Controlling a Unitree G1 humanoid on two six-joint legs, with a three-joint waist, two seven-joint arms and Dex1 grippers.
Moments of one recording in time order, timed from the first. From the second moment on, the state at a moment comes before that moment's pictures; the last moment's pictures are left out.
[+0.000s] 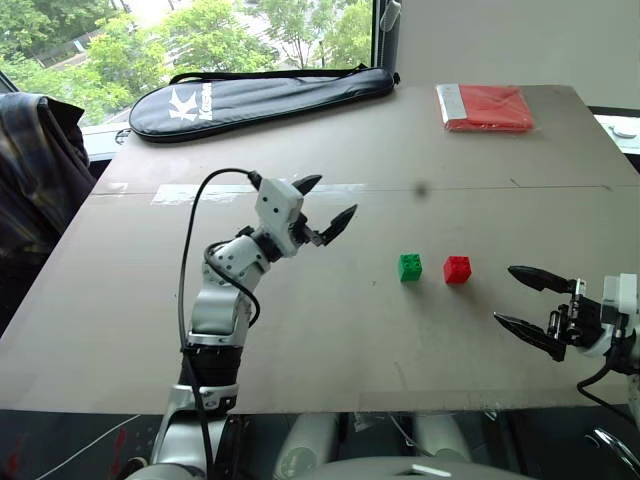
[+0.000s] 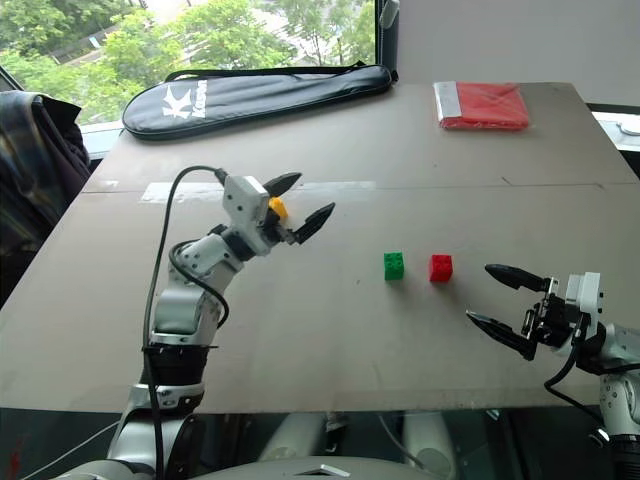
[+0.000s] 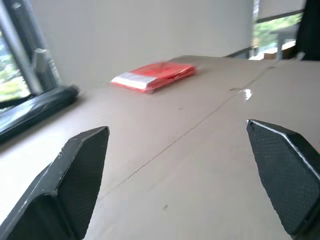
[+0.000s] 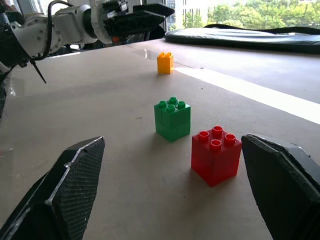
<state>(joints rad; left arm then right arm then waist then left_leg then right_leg) -0.36 0.29 0.08 -0.03 -0.16 0.13 -0.64 0.08 -0.62 -0.32 0.02 0.66 -0.04 1.34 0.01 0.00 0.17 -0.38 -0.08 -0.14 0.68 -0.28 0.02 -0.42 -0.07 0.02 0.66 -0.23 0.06</state>
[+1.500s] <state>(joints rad) -0.60 -0.04 0.08 0.33 0.15 0.43 0.37 0.06 -0.61 -0.33 -0.04 0.69 -0.01 1.29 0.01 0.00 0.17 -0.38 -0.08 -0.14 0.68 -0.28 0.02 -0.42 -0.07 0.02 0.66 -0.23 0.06</state>
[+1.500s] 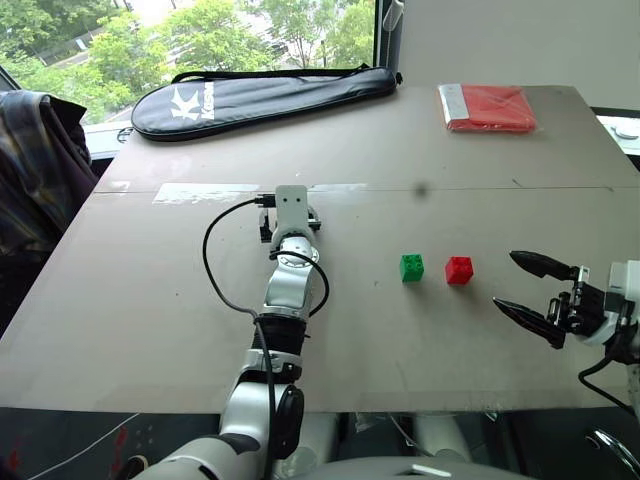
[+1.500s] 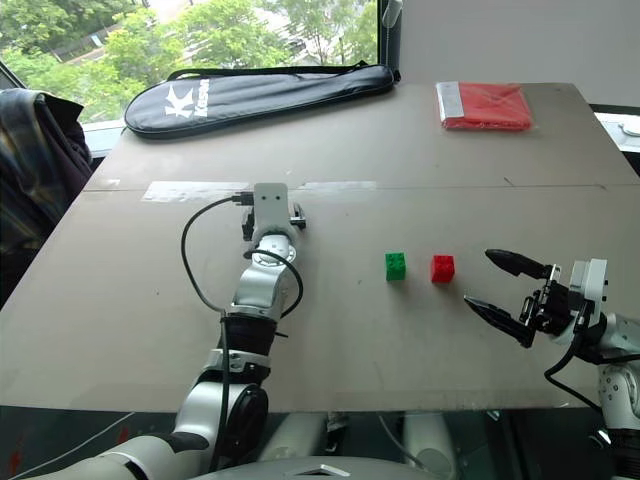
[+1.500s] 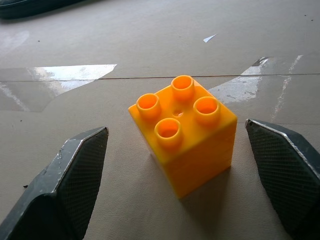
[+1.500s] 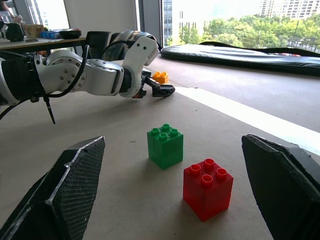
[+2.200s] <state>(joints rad) -0.39 0.22 0.02 0.20 -0.07 0.24 -0.26 0.06 -0.61 -0.32 -0.05 0.69 0.00 1.28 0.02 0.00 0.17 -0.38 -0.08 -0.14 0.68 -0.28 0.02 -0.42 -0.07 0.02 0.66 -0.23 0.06</state>
